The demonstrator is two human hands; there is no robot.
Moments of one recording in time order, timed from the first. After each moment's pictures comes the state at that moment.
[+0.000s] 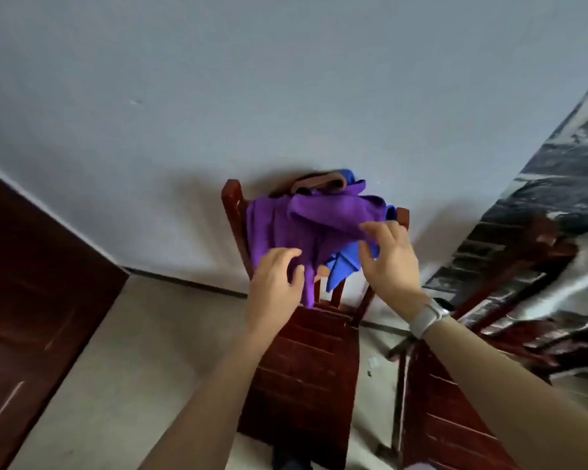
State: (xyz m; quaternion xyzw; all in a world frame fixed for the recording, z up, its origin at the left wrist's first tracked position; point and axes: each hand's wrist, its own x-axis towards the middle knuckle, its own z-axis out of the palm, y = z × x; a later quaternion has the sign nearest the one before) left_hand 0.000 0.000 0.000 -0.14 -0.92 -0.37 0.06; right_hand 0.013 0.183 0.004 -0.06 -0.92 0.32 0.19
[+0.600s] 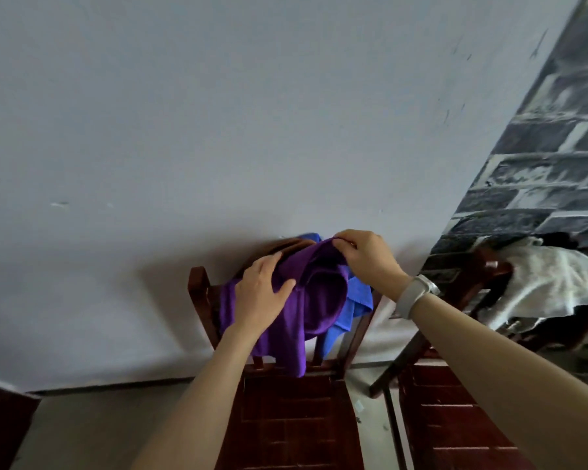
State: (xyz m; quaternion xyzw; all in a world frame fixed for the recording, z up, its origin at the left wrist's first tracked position) left_hand -0.141 0.007 0.001 -0.27 -0.90 -0.33 -0.01; right_hand -0.073 0.183 0.071 -0.18 -0.92 0.34 0.12
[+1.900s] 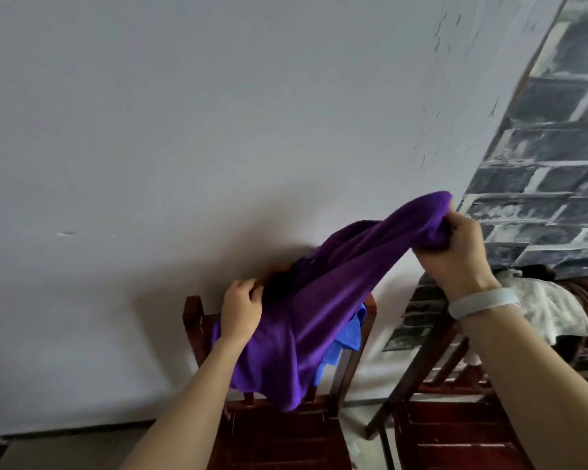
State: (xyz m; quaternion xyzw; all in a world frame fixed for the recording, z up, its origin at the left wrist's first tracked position) left_hand -0.173 0.012 0.004 -0.19 -0.89 -0.42 0.04; right_hand -0.021 0.227 0.170 -0.18 -0.44 0.82 0.32
